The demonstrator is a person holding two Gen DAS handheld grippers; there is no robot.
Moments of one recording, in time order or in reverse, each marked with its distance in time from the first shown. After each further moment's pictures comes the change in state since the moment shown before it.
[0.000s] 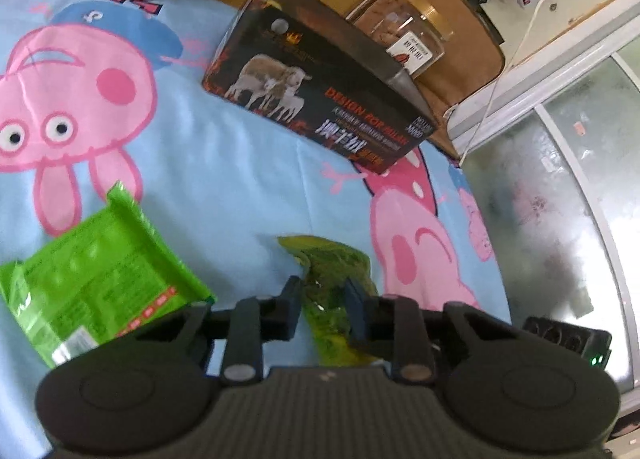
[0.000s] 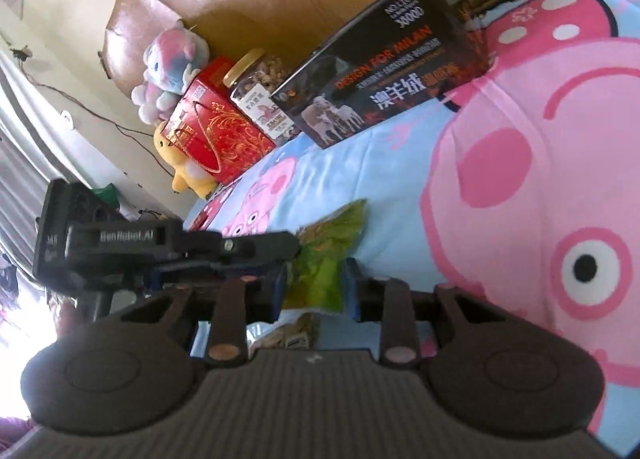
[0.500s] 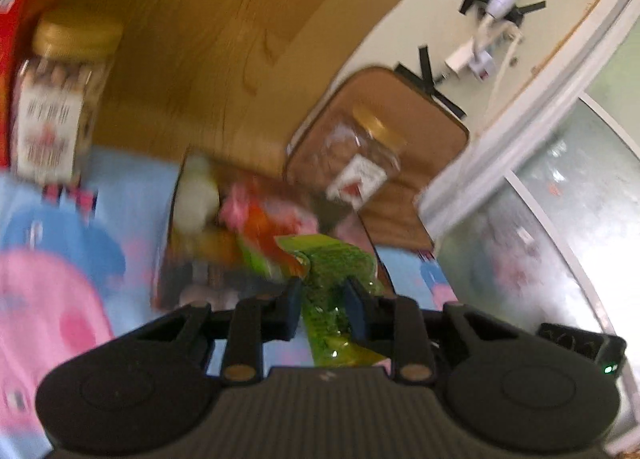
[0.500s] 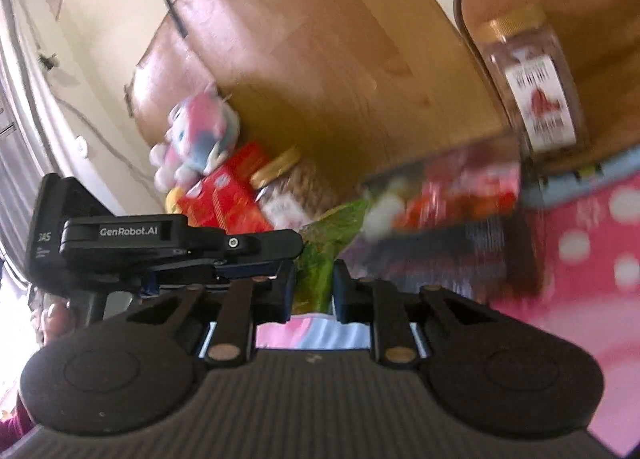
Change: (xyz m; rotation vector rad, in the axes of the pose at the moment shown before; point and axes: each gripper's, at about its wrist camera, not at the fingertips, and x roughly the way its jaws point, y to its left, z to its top) left arm -0.017 -0.054 0.119 0.158 -0.199 0.005; right arm 0.012 0.034 0.110 -0.175 -0.176 0.000
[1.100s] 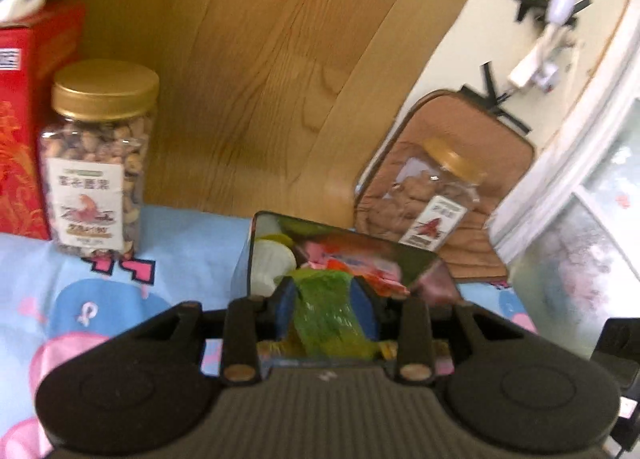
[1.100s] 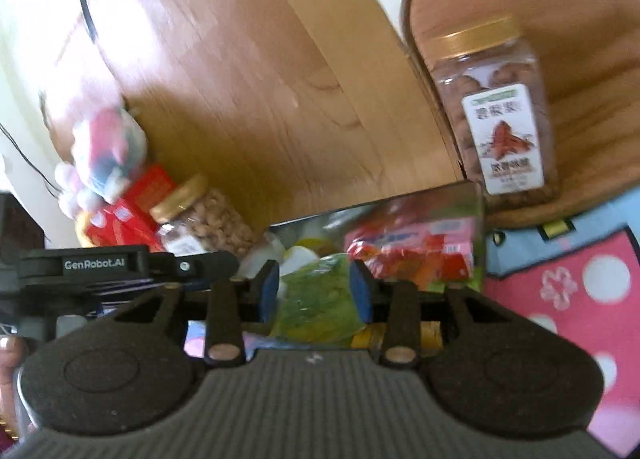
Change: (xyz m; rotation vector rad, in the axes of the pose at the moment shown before) left arm 0.006 0.020 0.020 0.056 -0.051 0.170; right arm 0.038 -0.024 0.025 0.009 -0.019 -0.198
